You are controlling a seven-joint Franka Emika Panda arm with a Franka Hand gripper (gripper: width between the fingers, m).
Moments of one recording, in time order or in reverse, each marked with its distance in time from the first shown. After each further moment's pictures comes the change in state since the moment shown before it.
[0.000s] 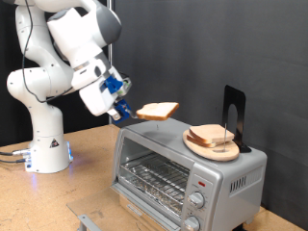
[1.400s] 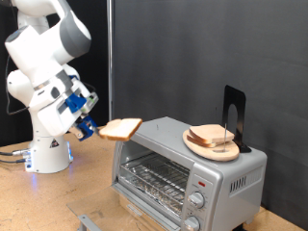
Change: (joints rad) arm -0.065 0.028 -0.182 -0.081 -0.030 -0.004 -0.211
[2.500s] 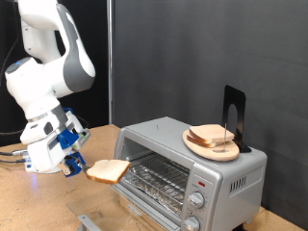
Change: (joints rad) arm 0.006 0.255 -0.003 0.025 0.042 0.212 -0.146
